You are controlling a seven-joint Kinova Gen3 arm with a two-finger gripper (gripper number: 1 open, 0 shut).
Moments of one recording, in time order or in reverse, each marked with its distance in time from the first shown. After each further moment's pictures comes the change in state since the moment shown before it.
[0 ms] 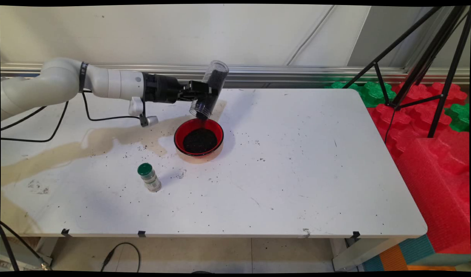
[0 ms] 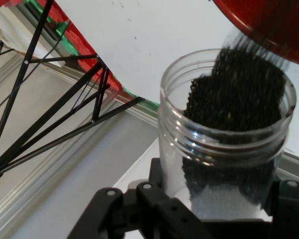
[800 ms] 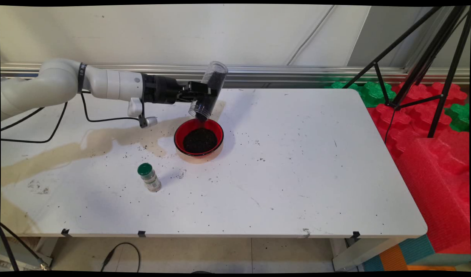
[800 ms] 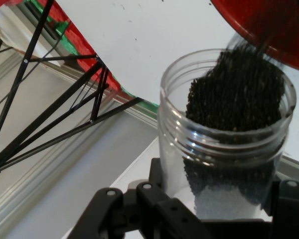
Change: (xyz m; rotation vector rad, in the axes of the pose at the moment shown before) arm 0.003 -0.001 -0.003 -0.003 0.001 -0.018
